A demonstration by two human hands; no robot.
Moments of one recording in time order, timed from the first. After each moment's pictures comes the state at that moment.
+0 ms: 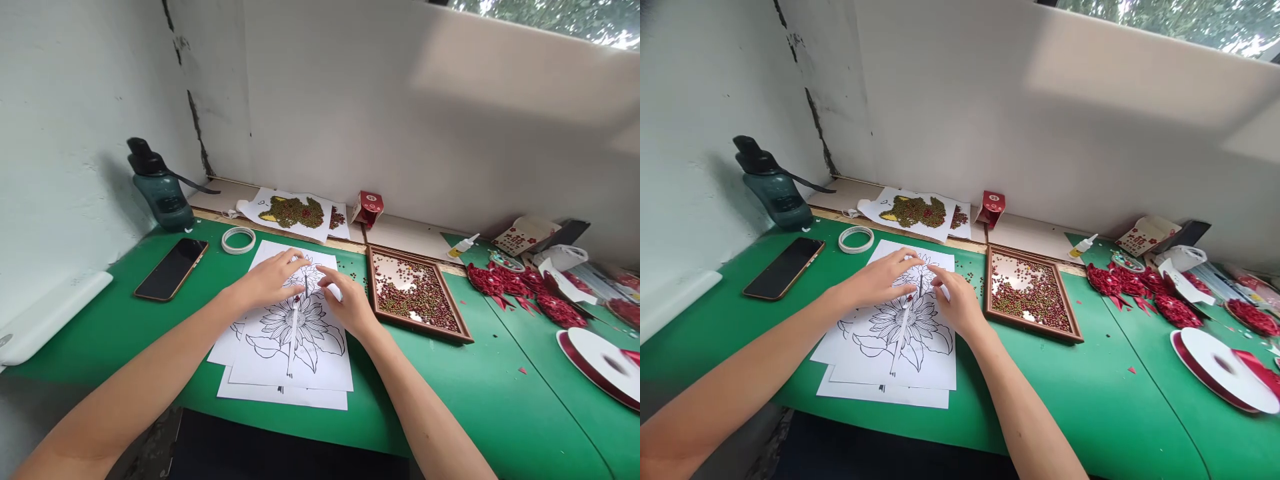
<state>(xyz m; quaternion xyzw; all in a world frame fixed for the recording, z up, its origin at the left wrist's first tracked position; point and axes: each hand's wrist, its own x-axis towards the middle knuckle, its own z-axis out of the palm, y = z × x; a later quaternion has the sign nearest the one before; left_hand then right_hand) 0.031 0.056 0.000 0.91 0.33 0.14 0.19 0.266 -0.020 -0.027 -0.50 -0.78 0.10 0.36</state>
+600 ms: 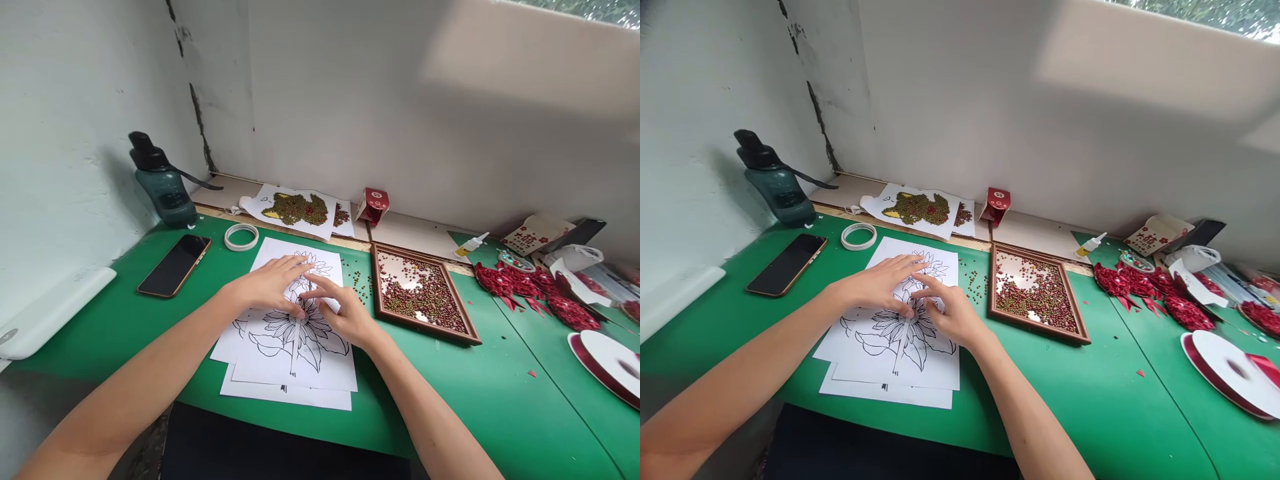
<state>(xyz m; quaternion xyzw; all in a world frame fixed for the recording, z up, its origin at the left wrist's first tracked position) 0.023 0.060 -0.008 0.92 0.30 0.04 0.26 0.249 -0.037 -0.010 -0.46 -0.79 0.27 0.32</state>
